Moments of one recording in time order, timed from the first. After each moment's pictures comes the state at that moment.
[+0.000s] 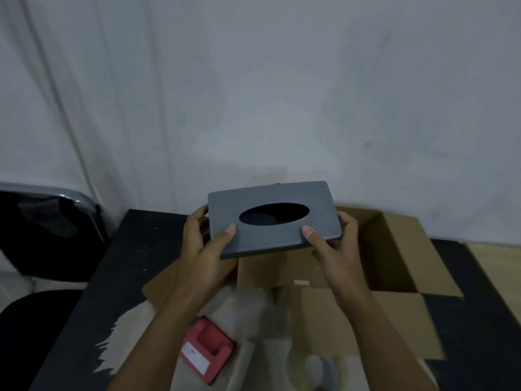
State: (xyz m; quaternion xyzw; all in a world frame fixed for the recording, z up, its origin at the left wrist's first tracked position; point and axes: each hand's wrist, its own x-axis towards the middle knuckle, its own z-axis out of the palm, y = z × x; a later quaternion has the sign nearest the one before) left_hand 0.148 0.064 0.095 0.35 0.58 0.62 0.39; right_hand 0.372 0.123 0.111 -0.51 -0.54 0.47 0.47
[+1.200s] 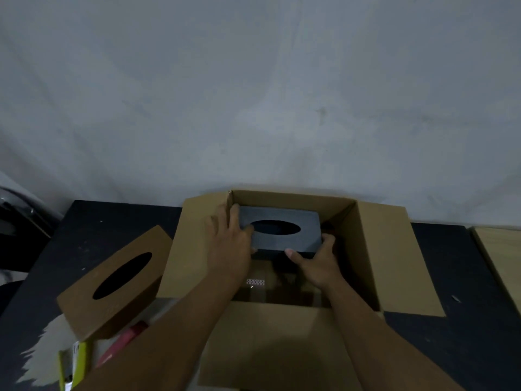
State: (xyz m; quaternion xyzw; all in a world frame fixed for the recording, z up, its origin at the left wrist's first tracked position) left_hand 0.305 0.212 -0.004 0.66 0.75 -0.01 0.01; right_hand 0.503 0.251 -0.035 -0.66 -0.51 0.50 0.25
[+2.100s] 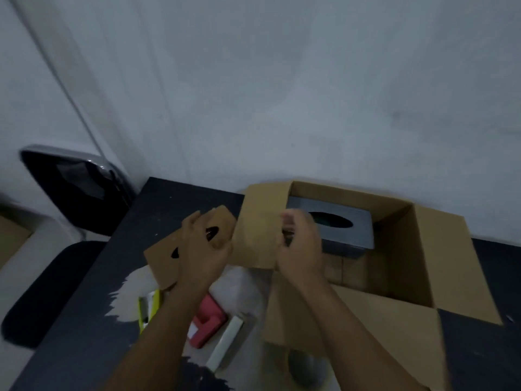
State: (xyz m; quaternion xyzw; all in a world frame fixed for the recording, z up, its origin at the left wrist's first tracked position) left_hand 0.188 0.080 0.027 0.39 0.82 0.37 0.18; right_hand 0.362 0.162 0.036 -0.50 -0.74 0.32 0.33
